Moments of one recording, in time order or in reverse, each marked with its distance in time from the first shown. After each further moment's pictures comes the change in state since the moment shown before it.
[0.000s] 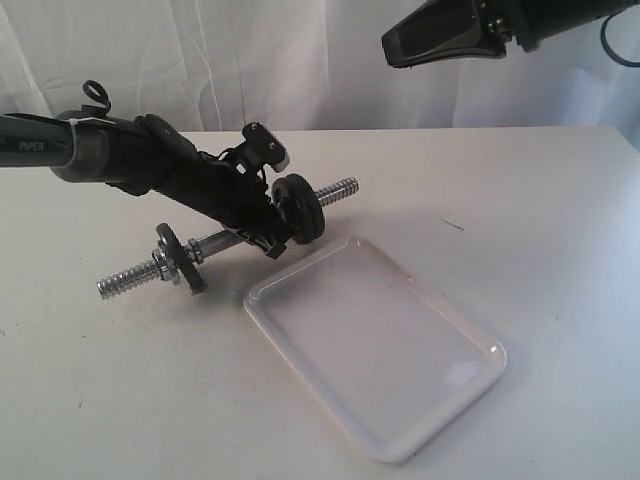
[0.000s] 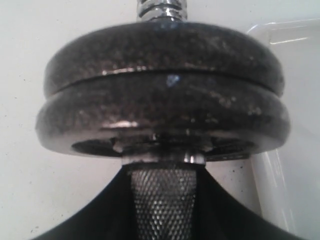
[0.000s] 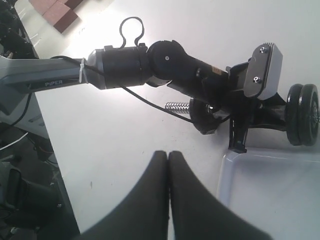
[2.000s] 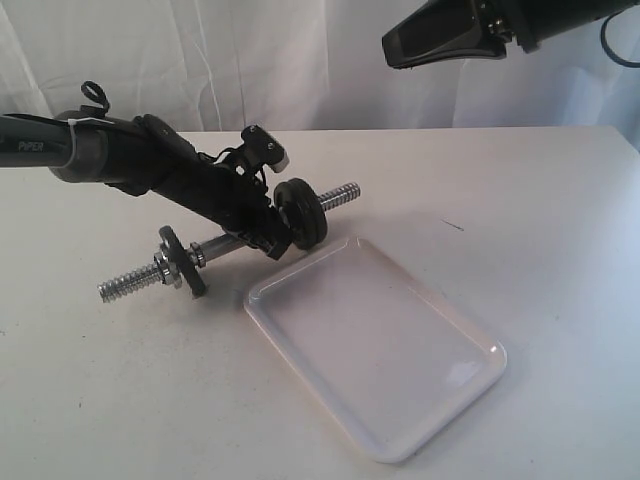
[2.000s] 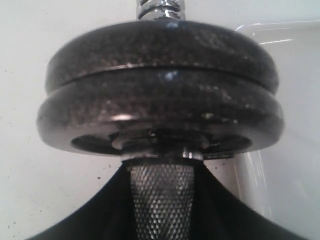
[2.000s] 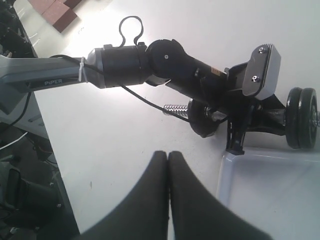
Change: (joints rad) left arm 0.002 0.002 0.000 -0.005 0.043 -0.033; right arm 0.000 0.000 0.000 -0.002 0.000 0.000
